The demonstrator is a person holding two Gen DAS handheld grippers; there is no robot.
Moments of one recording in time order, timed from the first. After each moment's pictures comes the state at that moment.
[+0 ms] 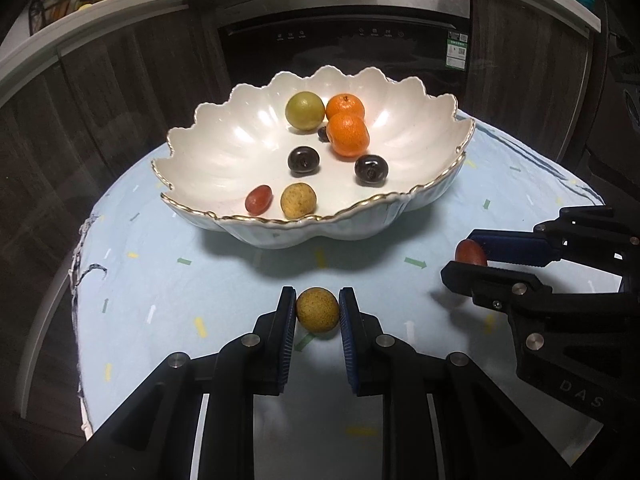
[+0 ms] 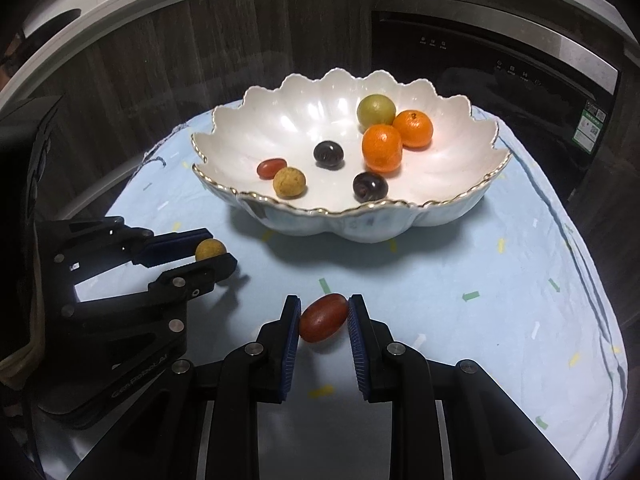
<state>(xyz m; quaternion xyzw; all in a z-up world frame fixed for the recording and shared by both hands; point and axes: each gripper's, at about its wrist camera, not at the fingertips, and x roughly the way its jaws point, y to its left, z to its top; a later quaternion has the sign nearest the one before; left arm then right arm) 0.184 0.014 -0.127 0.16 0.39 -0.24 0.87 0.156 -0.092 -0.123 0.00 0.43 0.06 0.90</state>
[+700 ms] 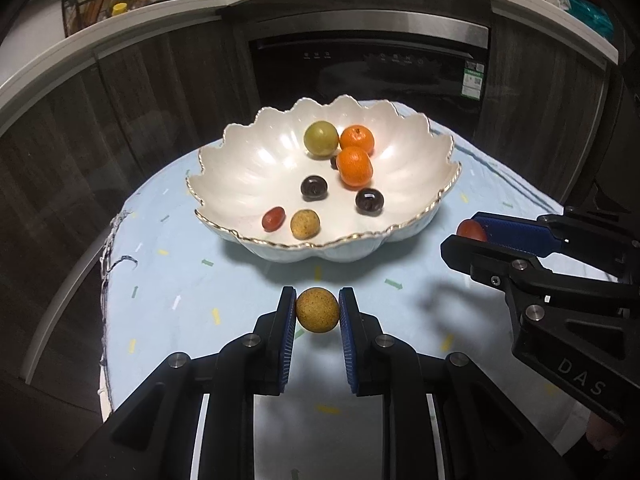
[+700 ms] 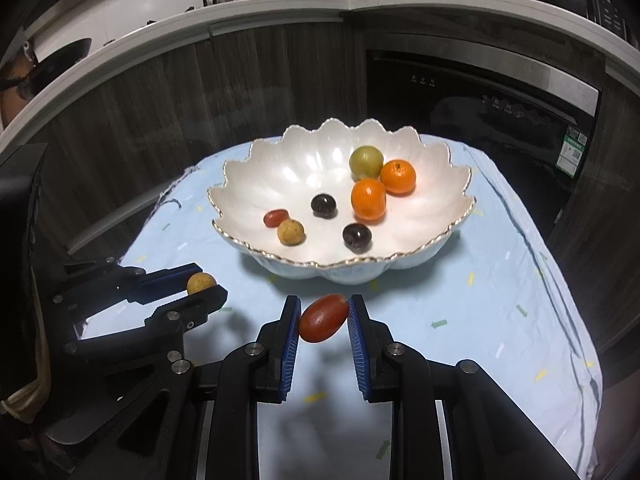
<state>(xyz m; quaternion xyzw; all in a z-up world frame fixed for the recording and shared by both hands) 0.163 0.009 -0.088 0.13 0.39 -0.19 0.89 0.140 -0.105 -0.081 0.01 0.38 0.07 0.92</state>
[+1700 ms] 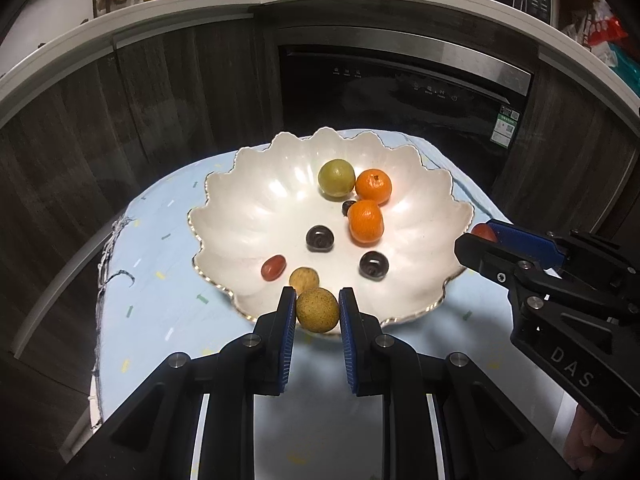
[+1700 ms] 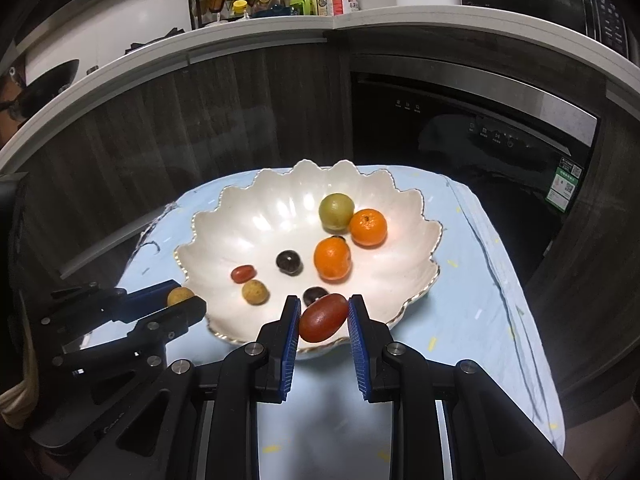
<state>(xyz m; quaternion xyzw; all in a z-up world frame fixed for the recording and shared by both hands) 0.206 -0.013 -0.060 0.06 0.40 -0.15 0.90 0.186 -0.139 -0.050 0.01 0.37 0.06 0.93</state>
